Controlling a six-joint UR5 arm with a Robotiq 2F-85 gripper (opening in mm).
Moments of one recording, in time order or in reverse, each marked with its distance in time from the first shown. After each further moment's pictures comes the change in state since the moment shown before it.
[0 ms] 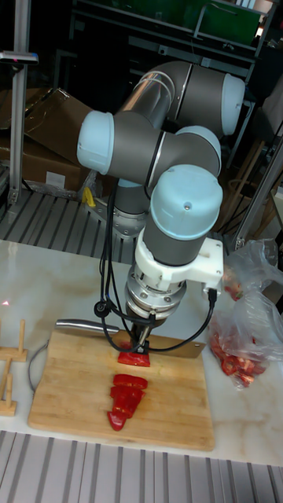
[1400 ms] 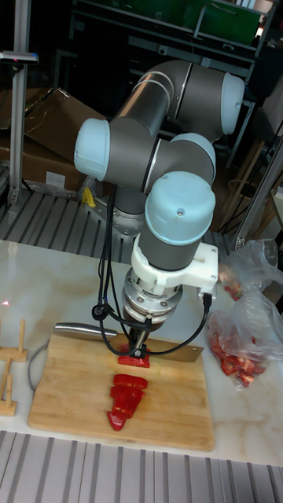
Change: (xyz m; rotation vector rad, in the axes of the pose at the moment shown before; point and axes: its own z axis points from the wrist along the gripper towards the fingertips) arm -0.001 -0.005 0.009 0.014 -0.016 0.016
